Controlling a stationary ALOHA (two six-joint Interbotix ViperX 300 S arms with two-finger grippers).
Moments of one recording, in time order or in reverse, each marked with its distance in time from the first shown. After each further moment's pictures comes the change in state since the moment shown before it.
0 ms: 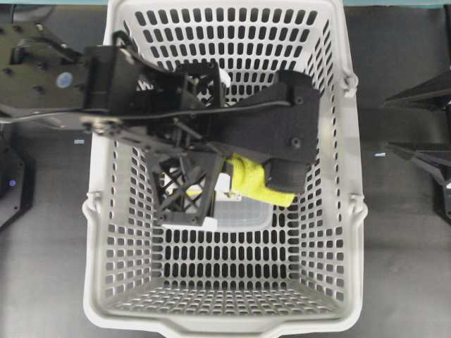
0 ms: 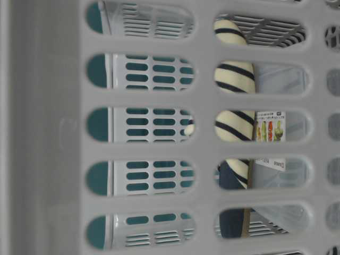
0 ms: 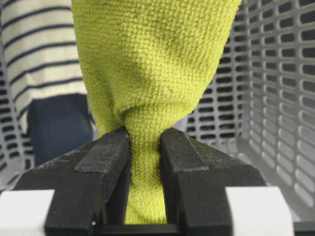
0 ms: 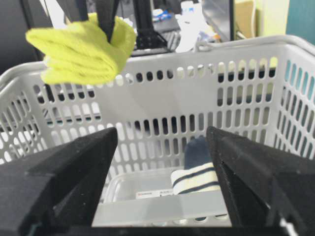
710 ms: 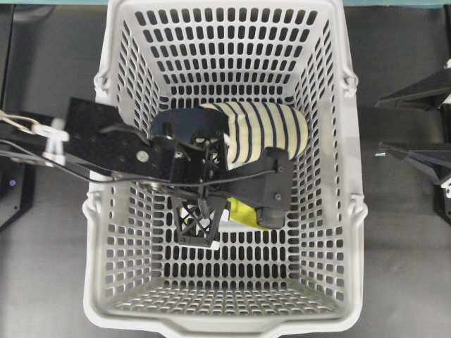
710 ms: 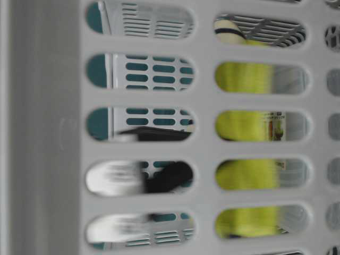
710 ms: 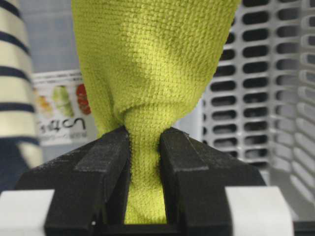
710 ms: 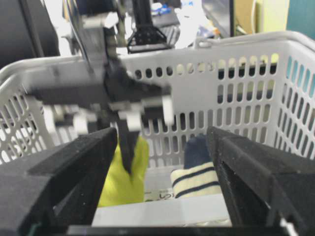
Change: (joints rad) left arm -0.014 0.003 0.509 0.002 -0.472 0.000; right arm 0.000 0.031 -0.018 -0.002 0.000 0.000
